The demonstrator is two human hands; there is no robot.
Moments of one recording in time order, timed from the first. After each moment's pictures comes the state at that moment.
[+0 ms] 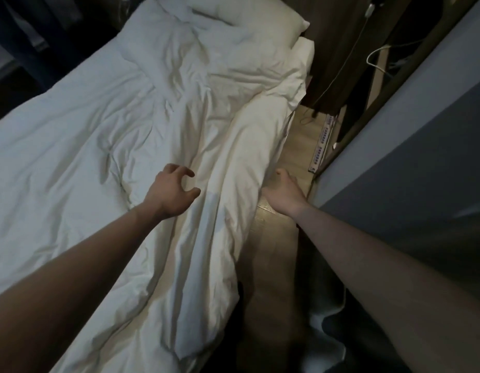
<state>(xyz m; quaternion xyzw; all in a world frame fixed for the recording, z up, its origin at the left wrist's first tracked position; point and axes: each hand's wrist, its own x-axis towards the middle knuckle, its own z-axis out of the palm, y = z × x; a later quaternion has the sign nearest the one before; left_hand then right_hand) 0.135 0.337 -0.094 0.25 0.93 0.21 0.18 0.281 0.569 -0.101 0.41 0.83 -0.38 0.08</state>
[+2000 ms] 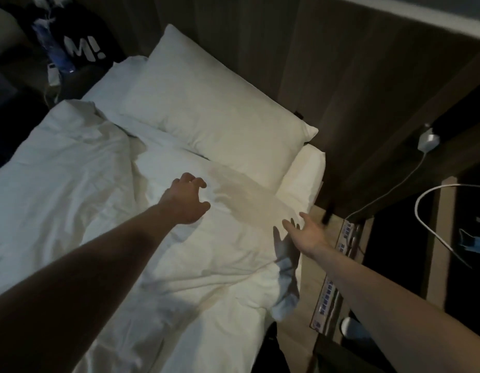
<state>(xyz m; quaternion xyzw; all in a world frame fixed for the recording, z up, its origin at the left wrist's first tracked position) -0.491 1.040 -0.166 0.25 0.94 0.07 0.23 -0.293 1.263 -0.228 0.46 0.77 -0.41 0.15</state>
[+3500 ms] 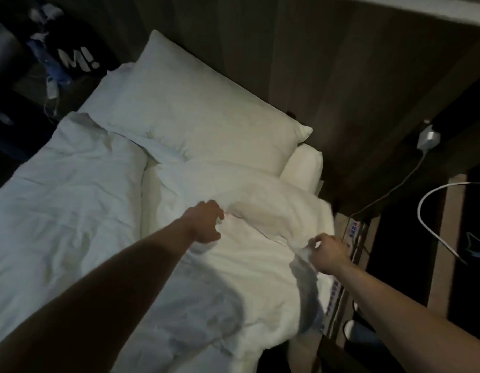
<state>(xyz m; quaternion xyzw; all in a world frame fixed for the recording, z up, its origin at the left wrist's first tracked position) -0.468 1.106 -0.213 0.36 0.87 -0.03 0.33 -0.240 1.339 -0.252 0.43 0.82 -0.29 0.24</state>
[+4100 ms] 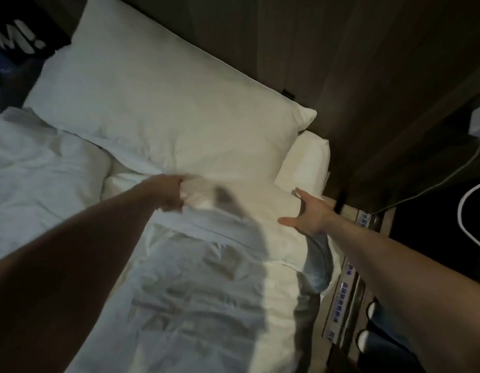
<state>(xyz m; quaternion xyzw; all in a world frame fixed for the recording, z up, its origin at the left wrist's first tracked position) -0.624 1.163 -0.288 0.25 0.90 -0.11 0.35 -0.377 1.426 -0.343 0.36 0.81 -0.40 0.23</state>
